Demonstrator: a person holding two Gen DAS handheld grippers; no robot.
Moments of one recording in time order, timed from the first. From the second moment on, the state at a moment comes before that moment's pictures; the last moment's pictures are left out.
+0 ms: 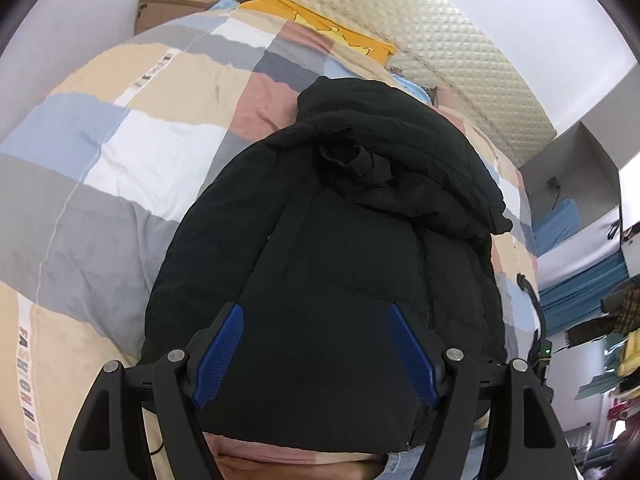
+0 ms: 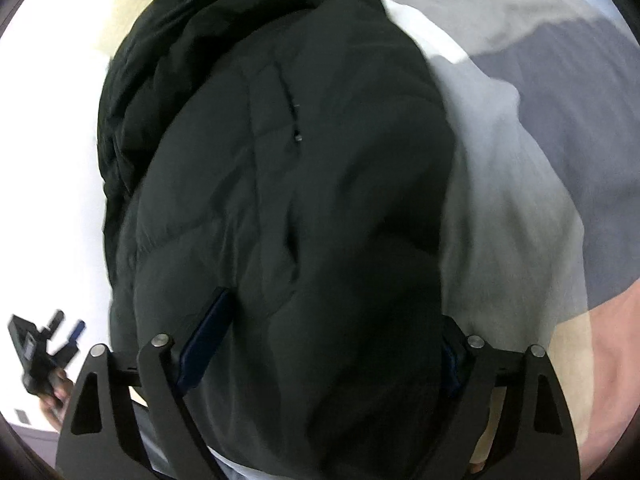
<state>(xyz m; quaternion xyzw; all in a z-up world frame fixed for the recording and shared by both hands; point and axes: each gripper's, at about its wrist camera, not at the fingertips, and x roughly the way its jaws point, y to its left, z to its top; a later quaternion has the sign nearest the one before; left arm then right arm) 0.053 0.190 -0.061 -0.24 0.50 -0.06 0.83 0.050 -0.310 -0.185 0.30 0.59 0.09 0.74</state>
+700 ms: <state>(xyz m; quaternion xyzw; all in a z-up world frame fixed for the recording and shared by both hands) 0.085 0.274 -0.141 -0.27 0.60 -0.14 0.74 0.059 -0.284 -0.155 0.17 0.59 0.21 0.76</state>
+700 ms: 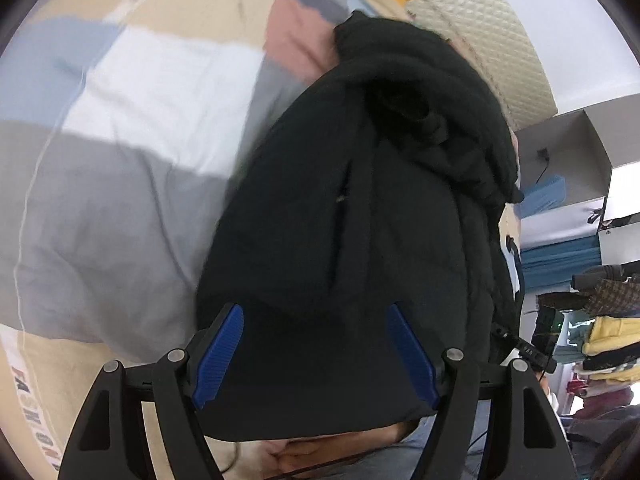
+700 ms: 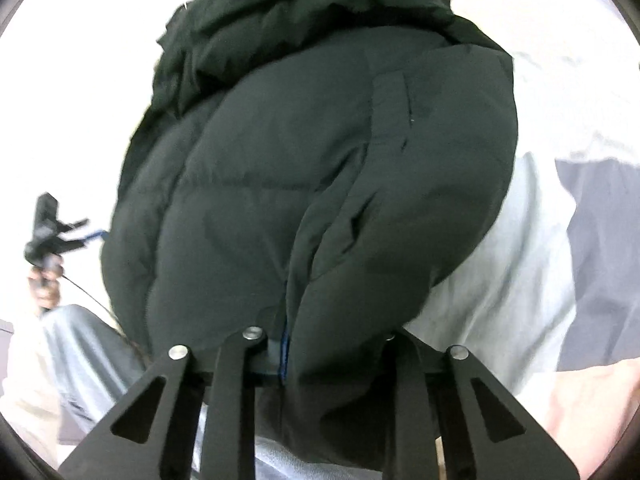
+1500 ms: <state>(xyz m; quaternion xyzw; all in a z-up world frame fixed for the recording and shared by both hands) 0.093 0.246 -0.186 -0.29 0.63 -0.30 0.65 0.062 -0.290 -0.203 0.30 0.64 0.23 0.67</state>
